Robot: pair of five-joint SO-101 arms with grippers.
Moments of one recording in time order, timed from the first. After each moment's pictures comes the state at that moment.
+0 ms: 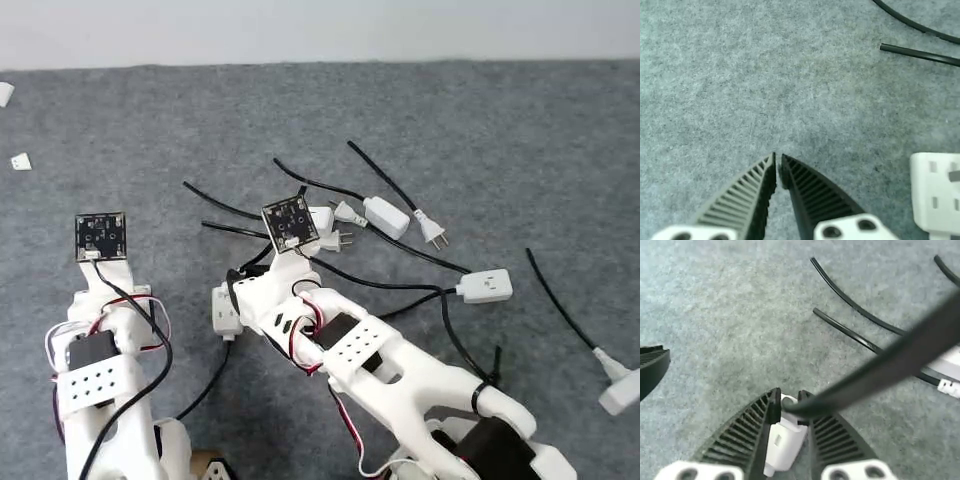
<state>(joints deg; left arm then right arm) -23.8 -49.7 72.9 44.0 -8.8 -46.0 -16.1 56.5 3.8 -21.9</state>
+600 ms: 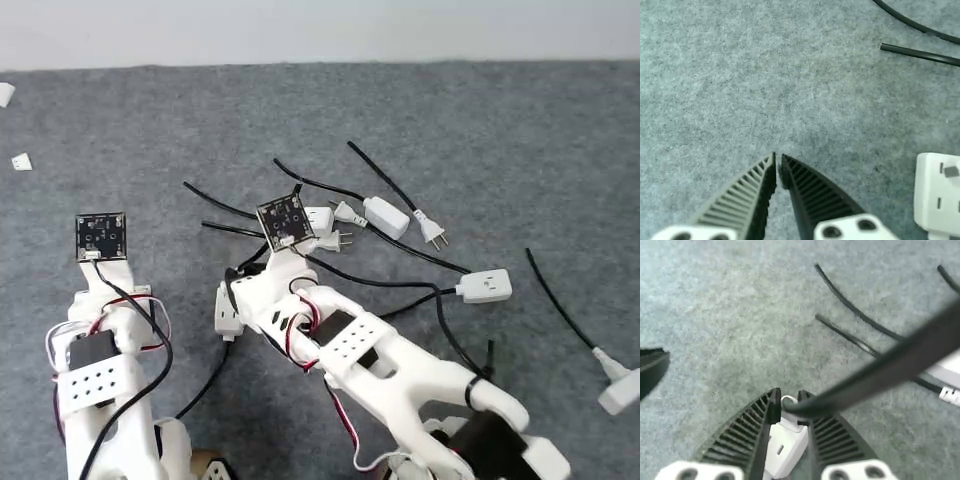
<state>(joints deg) -23.8 -49.7 72.9 44.0 -8.8 -45.9 -12.8 55.0 3.3 -20.6</state>
